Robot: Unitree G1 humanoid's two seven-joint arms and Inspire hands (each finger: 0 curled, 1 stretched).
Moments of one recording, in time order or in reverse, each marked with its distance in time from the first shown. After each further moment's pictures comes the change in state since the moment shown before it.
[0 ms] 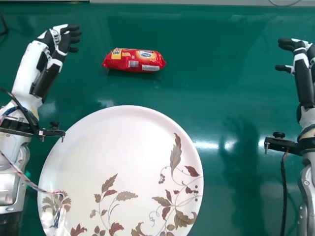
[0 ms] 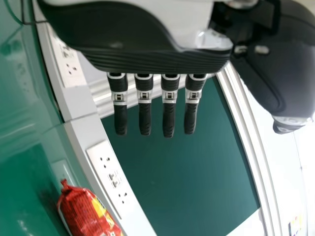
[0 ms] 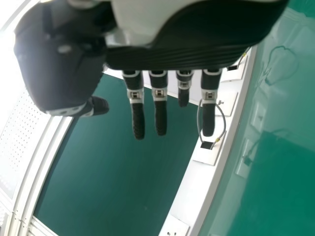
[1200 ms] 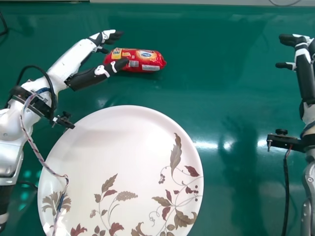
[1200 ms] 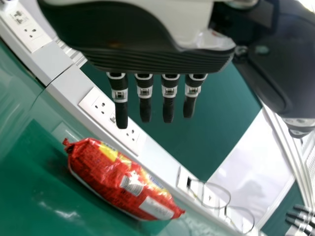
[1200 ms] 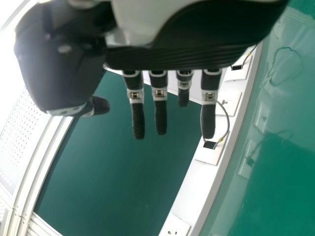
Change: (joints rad) left arm -0.200 0.187 -0.171 0.100 0.211 0.003 -0.197; right arm -0.022 -0.022 -0.003 -0.001 0.001 0.022 0.015
